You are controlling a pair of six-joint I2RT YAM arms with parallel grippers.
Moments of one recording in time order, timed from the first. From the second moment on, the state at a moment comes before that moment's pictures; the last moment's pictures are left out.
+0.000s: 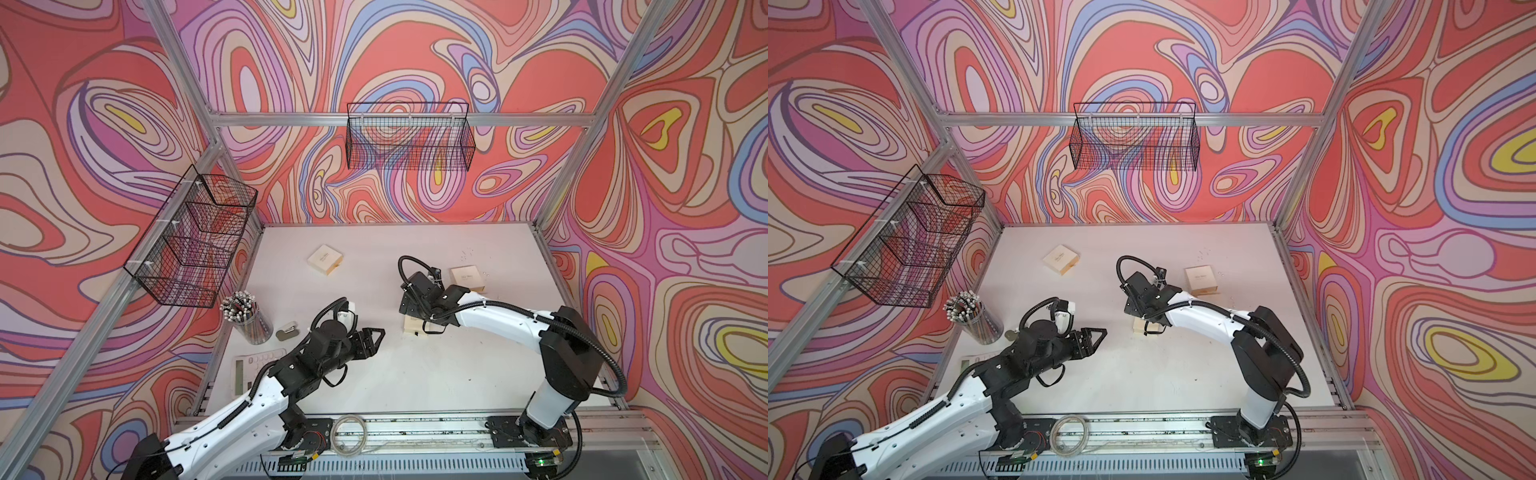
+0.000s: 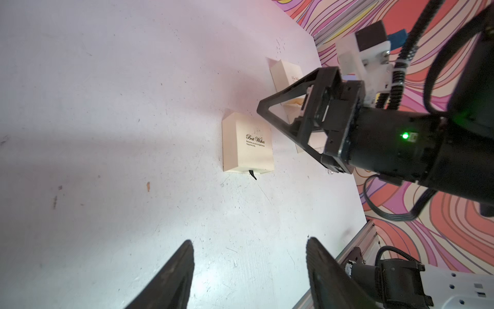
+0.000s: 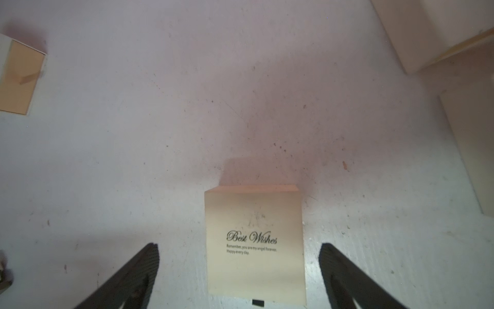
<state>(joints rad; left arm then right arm) -0.74 0.75 0.42 -0.19 0.04 -0.86 0.81 1.76 1.24 -0.59 0.31 1.00</state>
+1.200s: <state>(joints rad) -0.72 0.72 0.40 -0.25 0.07 -0.83 0.82 1.73 1.02 -0.45 0.27 0.90</state>
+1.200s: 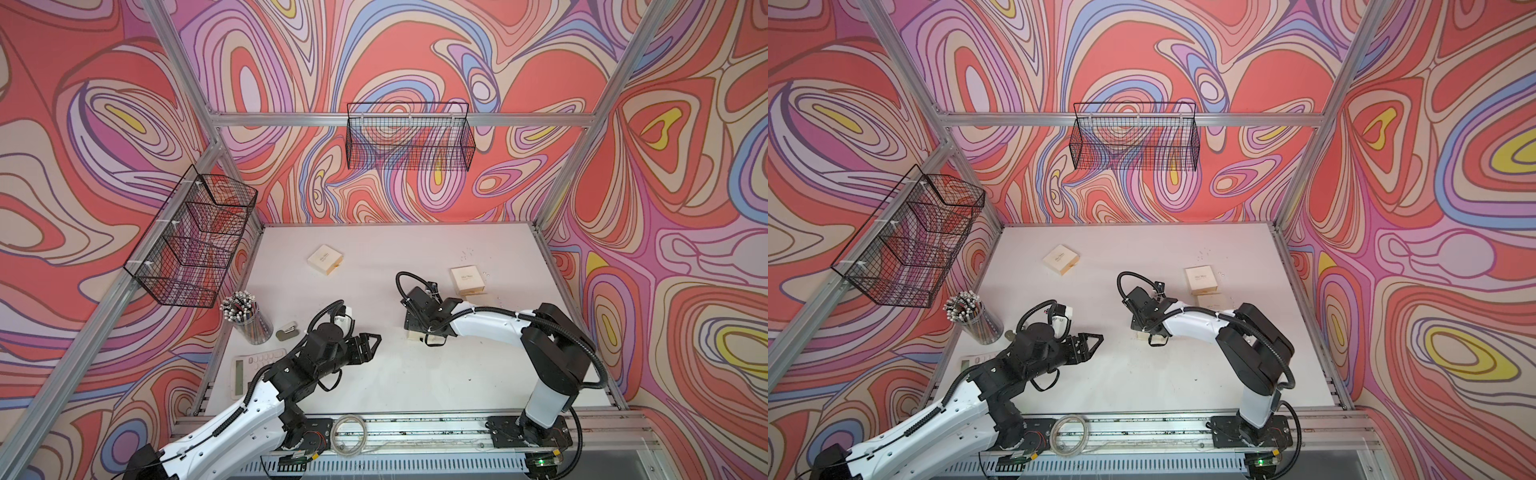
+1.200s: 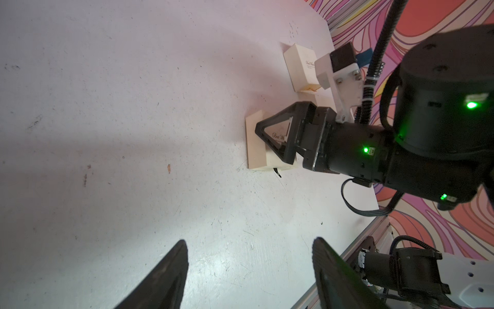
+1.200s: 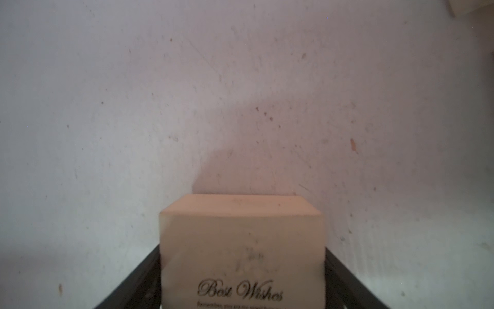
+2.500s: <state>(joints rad) -0.72 0.92 0.40 -0.01 0.32 -0.82 0.63 1.29 0.64 -0.65 0.35 0.76</state>
